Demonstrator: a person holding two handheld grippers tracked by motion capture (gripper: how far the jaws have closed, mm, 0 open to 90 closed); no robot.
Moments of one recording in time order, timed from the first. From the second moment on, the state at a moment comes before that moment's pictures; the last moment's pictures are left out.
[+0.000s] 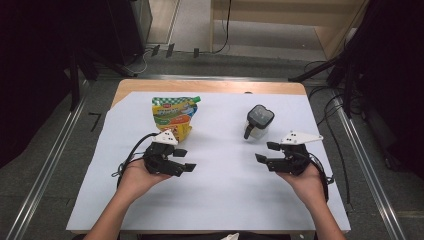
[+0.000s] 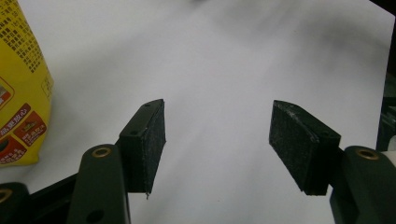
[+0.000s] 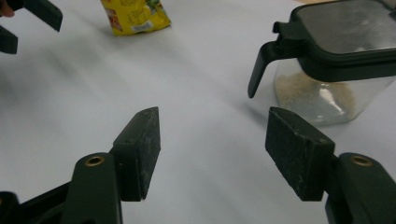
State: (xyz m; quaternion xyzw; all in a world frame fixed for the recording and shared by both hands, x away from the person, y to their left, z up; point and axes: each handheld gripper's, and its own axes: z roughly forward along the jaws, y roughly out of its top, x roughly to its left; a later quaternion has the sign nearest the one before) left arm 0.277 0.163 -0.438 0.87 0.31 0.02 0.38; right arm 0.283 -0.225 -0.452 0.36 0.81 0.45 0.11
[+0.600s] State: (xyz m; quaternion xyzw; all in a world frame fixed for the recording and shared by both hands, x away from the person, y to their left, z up) left arm 0.272 0.163 -0.440 0.87 0.32 0.02 0.37; right arm 0.319 -0.247 -0.456 0.40 0.79 0.46 0.13
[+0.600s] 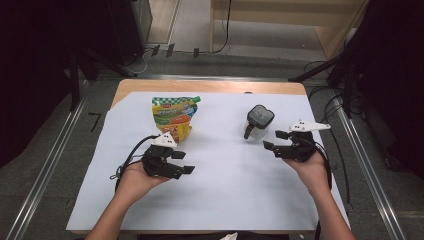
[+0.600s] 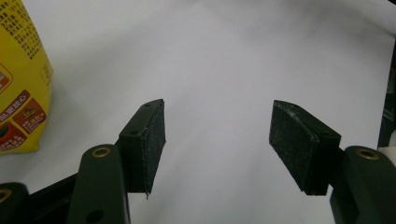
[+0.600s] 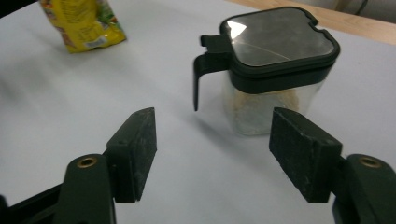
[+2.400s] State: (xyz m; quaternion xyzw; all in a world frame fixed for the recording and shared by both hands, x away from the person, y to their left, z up) left arm 0.274 0.161 -0.447 0.87 0.31 0.01 0.38; right arm 0.400 -0.203 -0.508 0.41 0.75 0.49 0.17
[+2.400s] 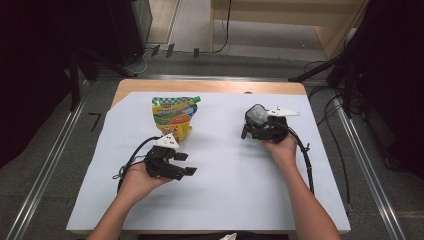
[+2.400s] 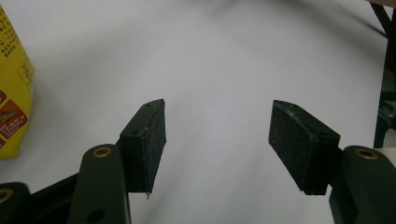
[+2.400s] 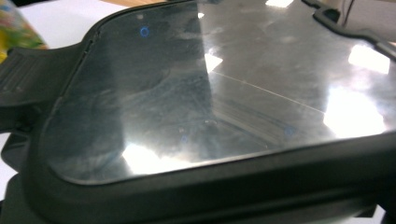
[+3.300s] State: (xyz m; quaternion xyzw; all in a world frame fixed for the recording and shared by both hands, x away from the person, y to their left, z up) left arm 0.283 0.166 -0.450 0.86 0.32 0.01 0.39; right arm 0.320 -0.155 -0.496 0.33 0.79 0.50 0.11
